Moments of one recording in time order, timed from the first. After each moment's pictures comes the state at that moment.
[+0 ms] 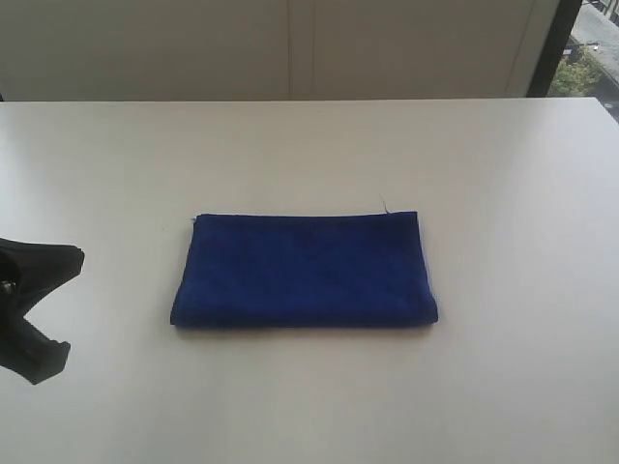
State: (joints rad) left arm -0.56 0.76 -0.35 -0.02 0.16 0.15; right arm 0.06 0.01 -0.01 0.01 0.35 -0.02
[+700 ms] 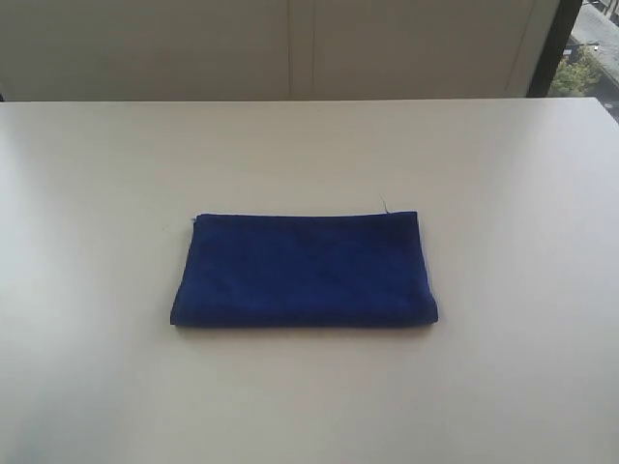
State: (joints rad) left arm -0.08 0.09 -0.04 0.00 0.47 0.02; right arm 0.06 0.01 -0.01 0.01 0.35 -0.02
